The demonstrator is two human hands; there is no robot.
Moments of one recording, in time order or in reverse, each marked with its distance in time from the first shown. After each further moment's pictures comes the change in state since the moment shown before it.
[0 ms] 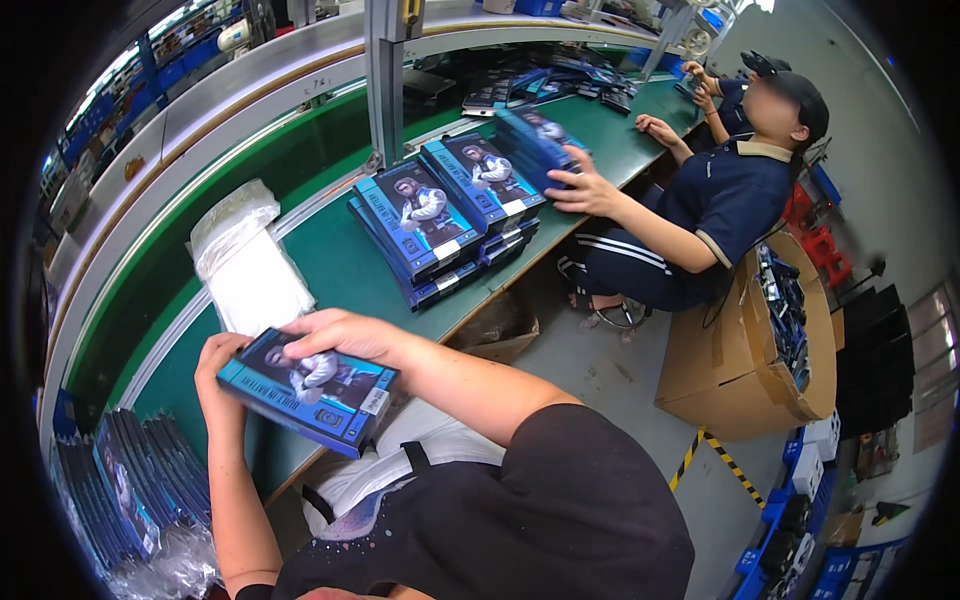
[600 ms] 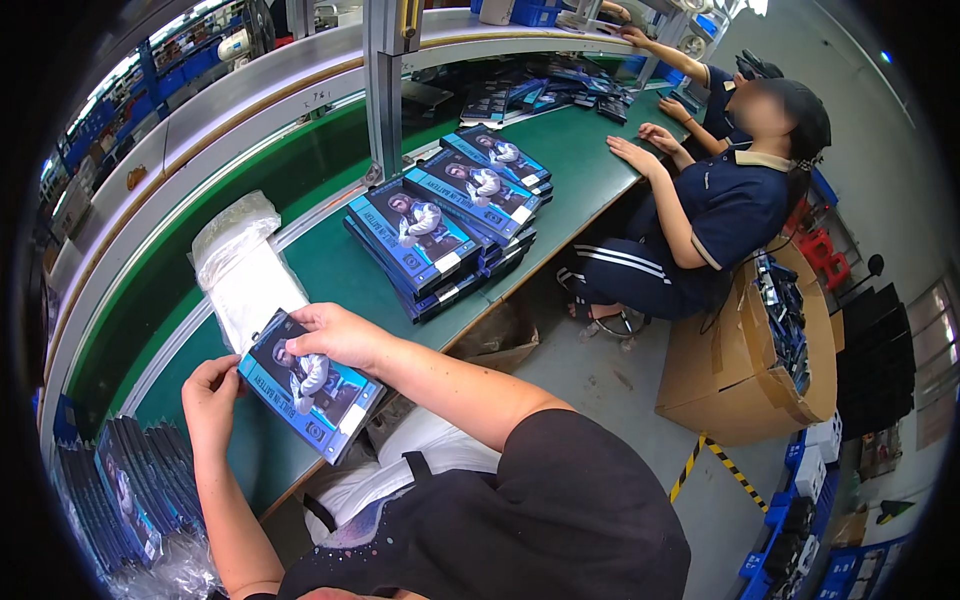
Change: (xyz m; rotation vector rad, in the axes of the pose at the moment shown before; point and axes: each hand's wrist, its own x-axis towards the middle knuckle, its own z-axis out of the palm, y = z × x) left_hand 0.001 -0.001 -0.019 -0.152 -0.079 -0.447; right_hand 0.016 -0.003 -0.008 -0.311 0.235 -0.179
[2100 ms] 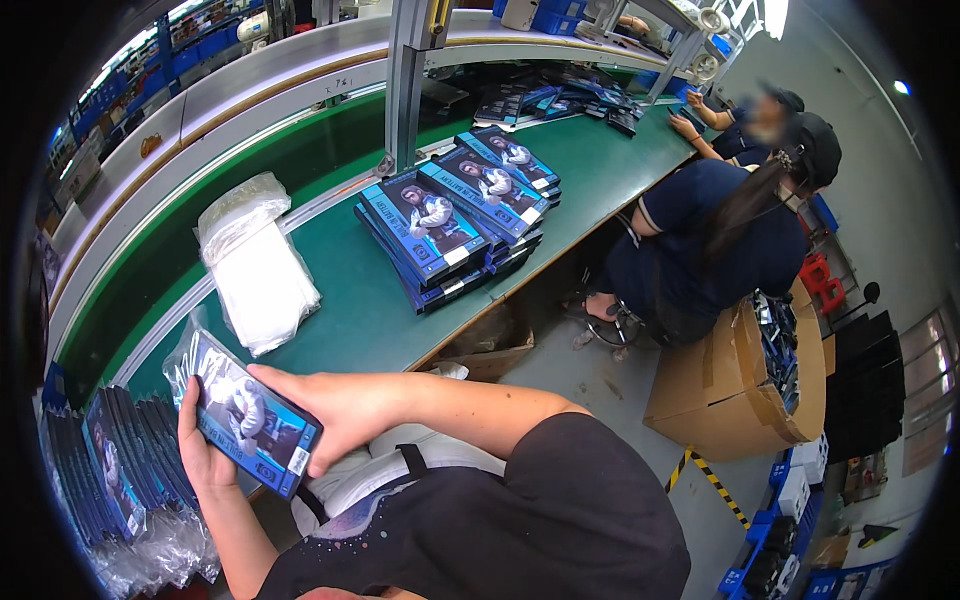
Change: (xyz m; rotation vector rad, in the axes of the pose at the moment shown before) left_hand -0.058 0.003 -0.012 -1.356 0.092 -0.444; right_hand -0.053 -0.011 0.057 -0.689 -0.361 -0.144
